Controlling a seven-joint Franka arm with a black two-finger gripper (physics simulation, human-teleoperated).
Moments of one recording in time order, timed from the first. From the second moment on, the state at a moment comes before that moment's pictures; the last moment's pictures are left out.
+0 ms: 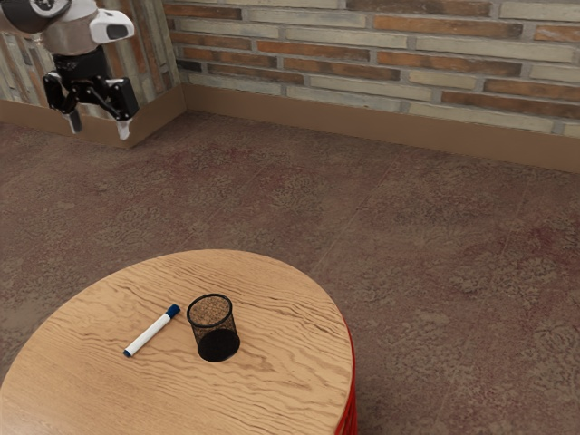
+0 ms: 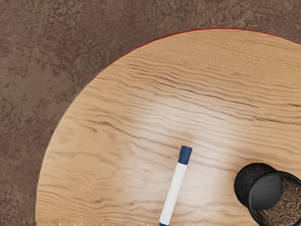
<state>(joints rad) 0.12 -0.04 0.06 -1.57 0.09 1.56 -0.06</state>
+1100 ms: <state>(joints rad) 0.11 0.29 0.05 -2.01 -0.04 2.05 -0.11</state>
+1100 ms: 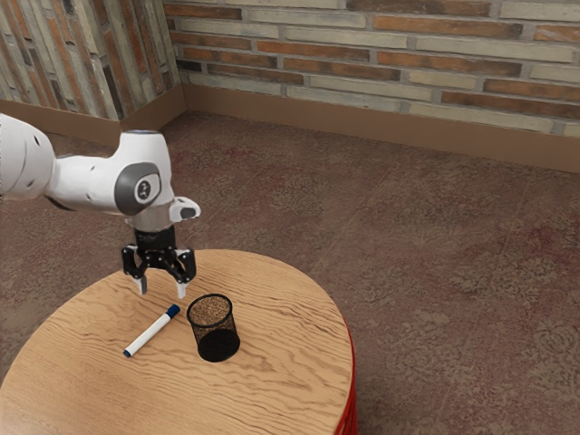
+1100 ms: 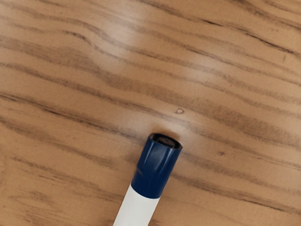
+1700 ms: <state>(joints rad) 0.11 0.32 0.05 -2.09 -0.10 2.20 -0.09</state>
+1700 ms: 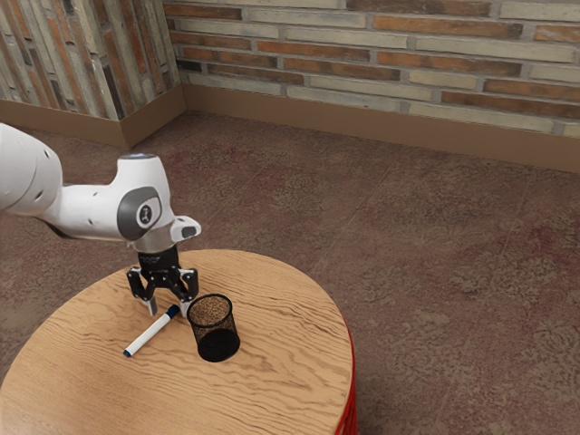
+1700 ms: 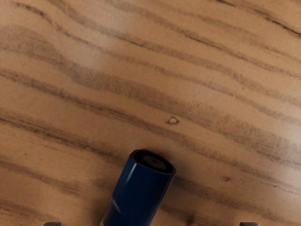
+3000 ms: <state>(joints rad) 0.12 -0.04 -0.01 -2.17 0.10 2.25 -0.13</state>
